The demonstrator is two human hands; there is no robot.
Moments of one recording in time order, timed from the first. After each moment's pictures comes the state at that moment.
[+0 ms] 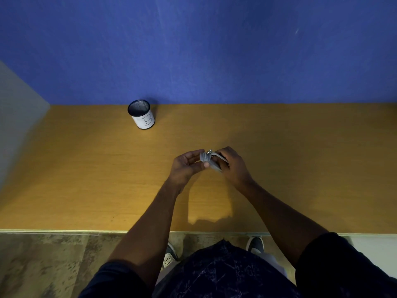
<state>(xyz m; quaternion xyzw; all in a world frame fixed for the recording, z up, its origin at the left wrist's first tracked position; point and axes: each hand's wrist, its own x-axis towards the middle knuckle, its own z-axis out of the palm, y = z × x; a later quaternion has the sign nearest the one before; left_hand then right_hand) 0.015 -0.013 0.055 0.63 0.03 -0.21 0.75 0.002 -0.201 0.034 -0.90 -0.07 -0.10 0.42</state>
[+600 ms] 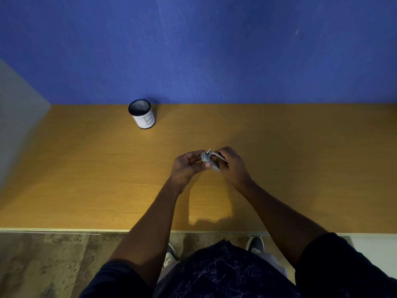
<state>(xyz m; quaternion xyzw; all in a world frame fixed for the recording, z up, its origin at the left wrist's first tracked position) 0.013 -0.014 0.055 0.63 0.02 -0.21 0.75 0.002 -0.197 0.033 -0.90 -0.07 -0.10 0.42</state>
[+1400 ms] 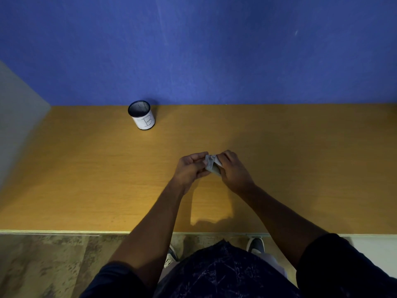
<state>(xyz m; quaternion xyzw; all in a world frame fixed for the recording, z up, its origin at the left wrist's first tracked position) 0.018 -0.026 0.054 0.59 0.10 -0.26 0.76 -0.010 -0.204 0.026 -0.96 -0.13 -0.08 0.24</state>
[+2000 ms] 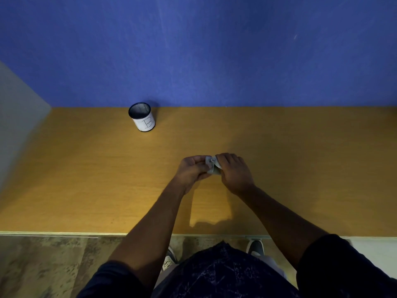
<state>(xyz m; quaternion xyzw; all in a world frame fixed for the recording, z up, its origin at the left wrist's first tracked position) 0.017 -0.032 0.068 0.62 0.09 -0.29 0.73 -0.011 -0.205 0.032 -0.98 -0.13 -0.11 0.14</state>
